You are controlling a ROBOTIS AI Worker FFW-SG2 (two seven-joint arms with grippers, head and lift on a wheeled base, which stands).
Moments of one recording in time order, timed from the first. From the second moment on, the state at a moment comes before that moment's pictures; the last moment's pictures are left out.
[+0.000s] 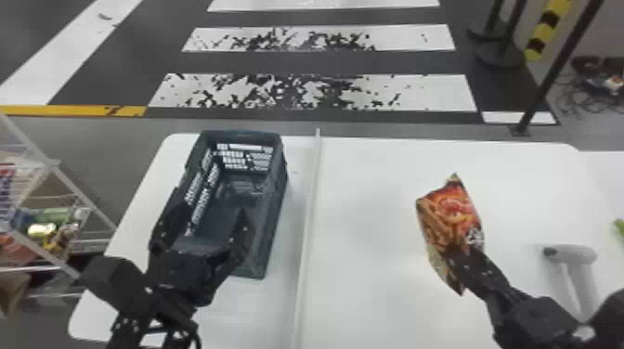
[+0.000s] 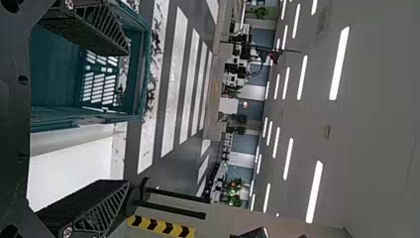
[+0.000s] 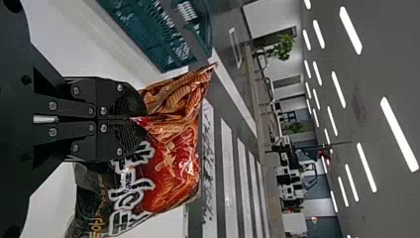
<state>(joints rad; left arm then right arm) 0.67 0.15 0.01 -2.06 0.25 -0.13 -0.08 0.69 -0.20 -0.02 -2.00 -0.35 0.04 0.41</state>
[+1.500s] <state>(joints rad) 0.65 0.15 -0.02 -2.03 0.24 -0.13 -0.08 0.75 -0.05 -0.33 -1.86 -0.92 0.33 0.38</state>
